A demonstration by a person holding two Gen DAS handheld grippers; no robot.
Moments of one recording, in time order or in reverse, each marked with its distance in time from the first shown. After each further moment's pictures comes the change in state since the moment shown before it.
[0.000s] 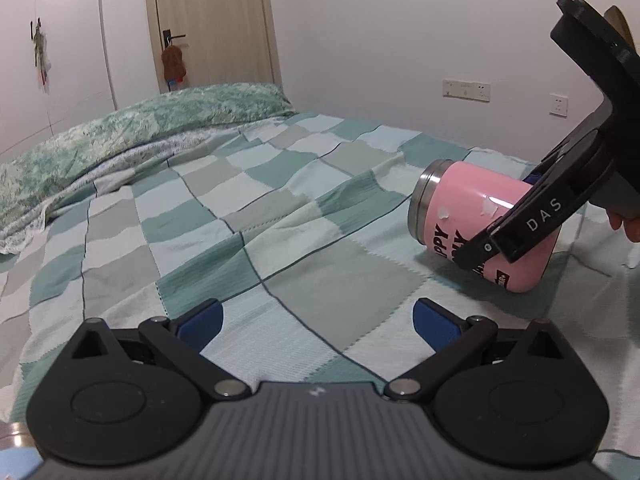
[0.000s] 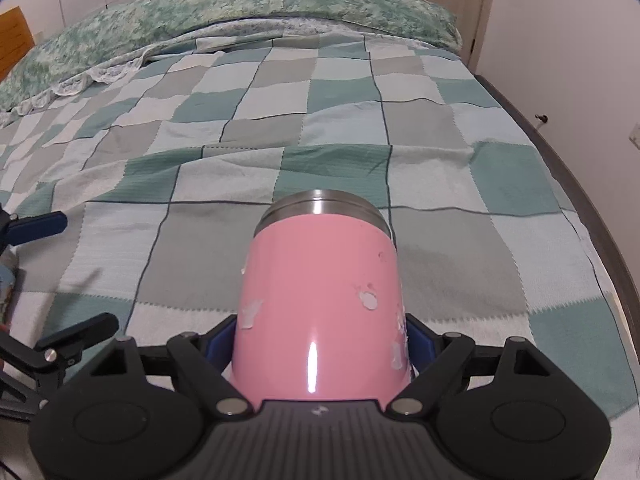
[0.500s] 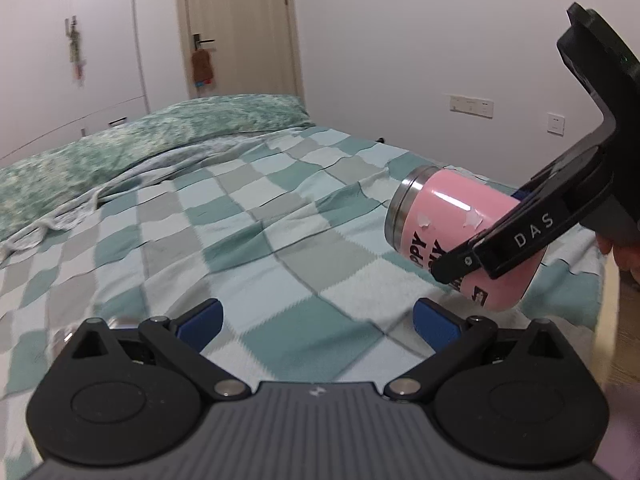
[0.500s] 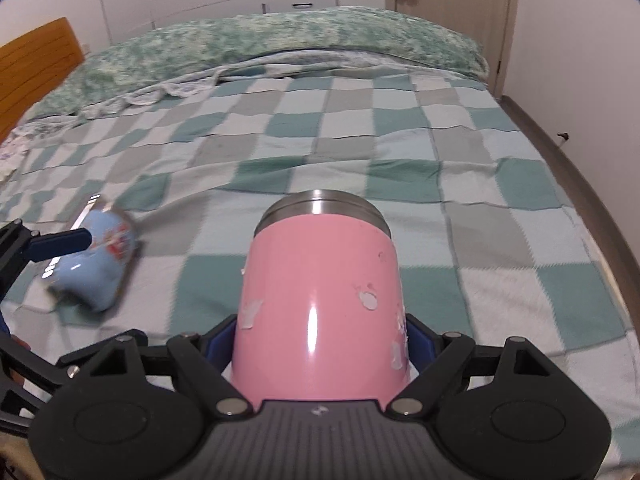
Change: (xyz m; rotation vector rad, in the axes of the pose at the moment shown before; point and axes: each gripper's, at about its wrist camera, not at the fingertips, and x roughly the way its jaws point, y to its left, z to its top) left arm -0.150 -0.030 -0.014 -0.068 0.007 0.063; right arm -0.118 0.063 -0.055 -0.029 -0.061 0.116
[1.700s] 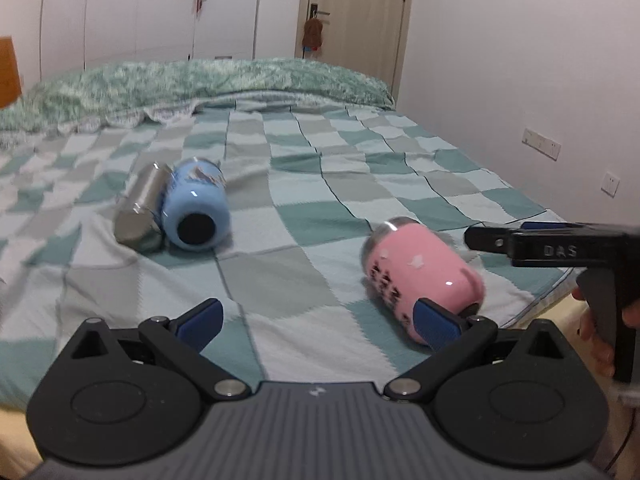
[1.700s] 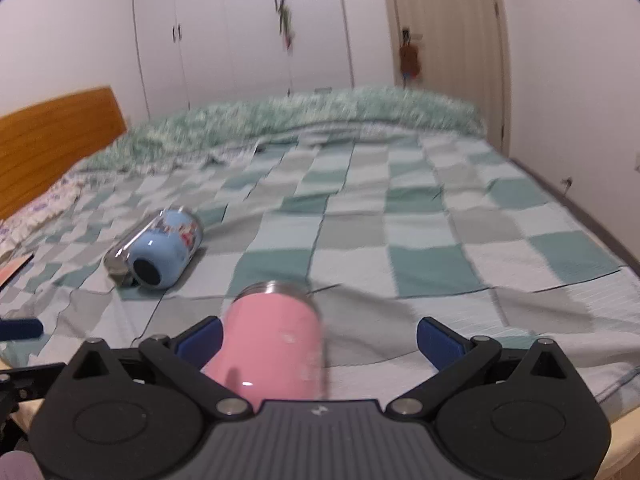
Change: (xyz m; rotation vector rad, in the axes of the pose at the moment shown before) left arm -0.121 -0.063 -0.082 -0.352 0.055 0.173; right arm -0.071 -0.004 -0.140 0.009 -0.342 0.072
